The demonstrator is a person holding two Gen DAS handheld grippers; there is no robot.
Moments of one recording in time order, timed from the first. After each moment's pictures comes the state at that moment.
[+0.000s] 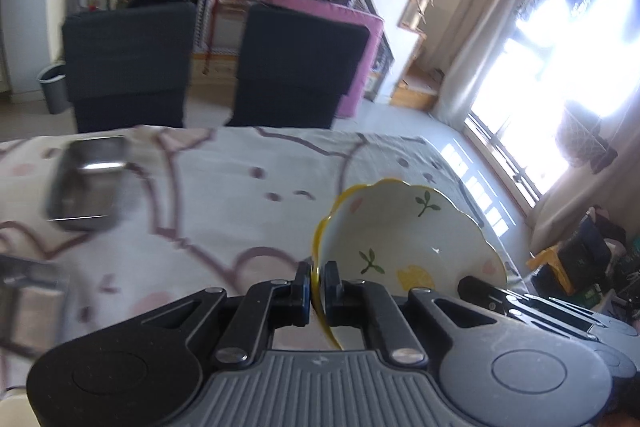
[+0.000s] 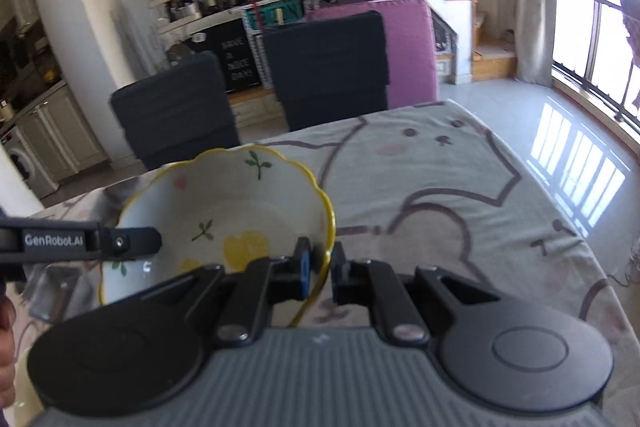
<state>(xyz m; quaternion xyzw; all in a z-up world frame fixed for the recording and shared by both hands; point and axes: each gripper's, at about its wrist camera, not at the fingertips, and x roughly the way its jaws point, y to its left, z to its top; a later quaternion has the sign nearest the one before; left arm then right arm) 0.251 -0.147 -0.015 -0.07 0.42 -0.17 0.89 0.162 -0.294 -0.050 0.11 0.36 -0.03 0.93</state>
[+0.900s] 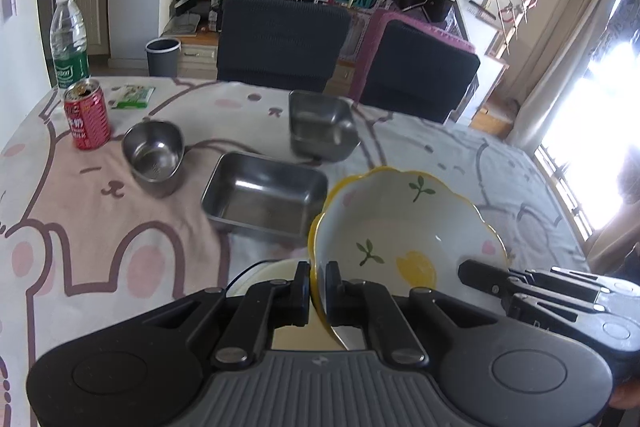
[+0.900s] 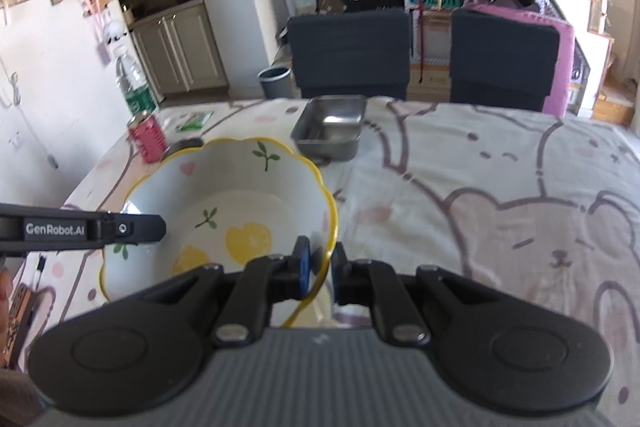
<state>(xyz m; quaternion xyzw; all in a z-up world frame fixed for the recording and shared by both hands) 0.124 0.068 -0.019 -0.10 0.42 -0.06 0.90 0.107 -0.069 -0.051 0.02 0.39 0.14 0.91</state>
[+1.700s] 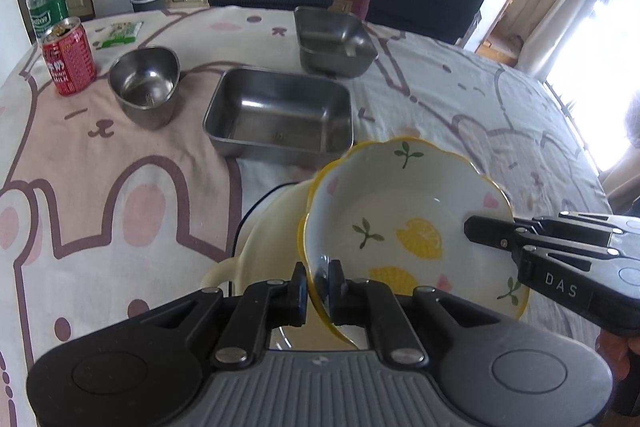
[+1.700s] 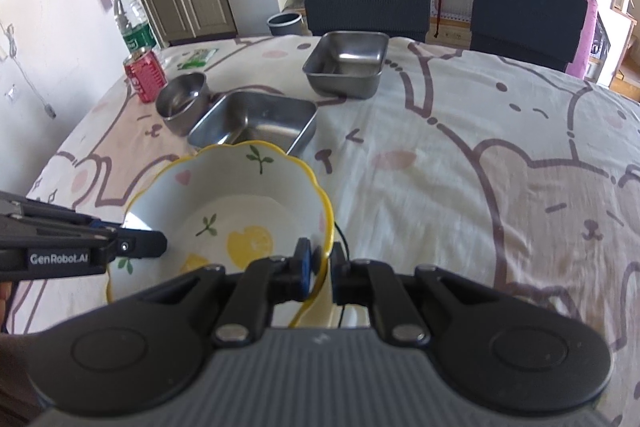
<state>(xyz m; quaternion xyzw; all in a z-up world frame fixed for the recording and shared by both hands) 0.133 0.076 -0.073 -0.07 0.51 -0.08 0.85 0.120 -0.054 -0.089 -0.01 0.46 0.16 0.87</state>
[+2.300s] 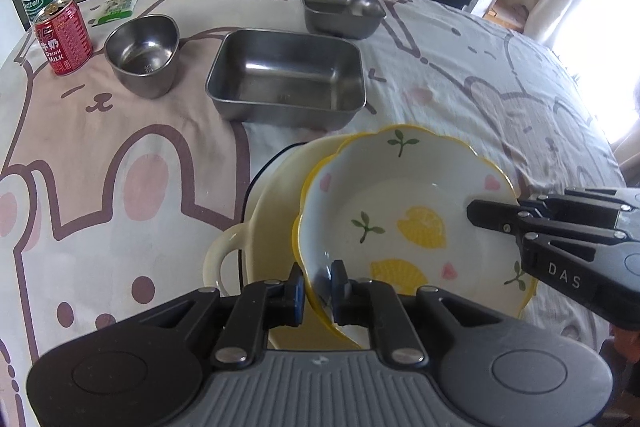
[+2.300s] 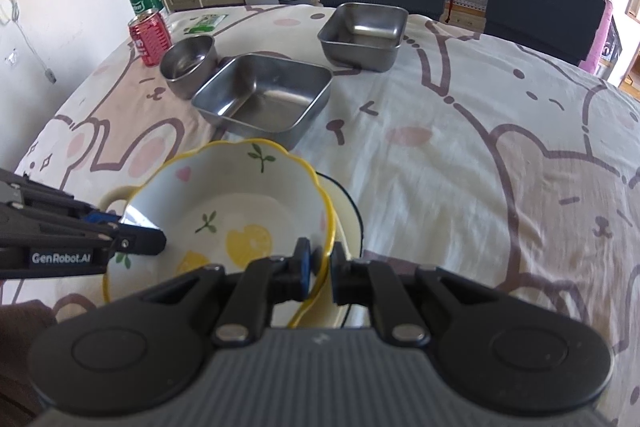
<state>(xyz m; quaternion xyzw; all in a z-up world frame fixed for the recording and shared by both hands) 0.135 0.077 -0.090 -0.05 0.55 -0.08 0.83 0.120 -0.041 -0.105 -0.05 0.48 0.17 0.86</state>
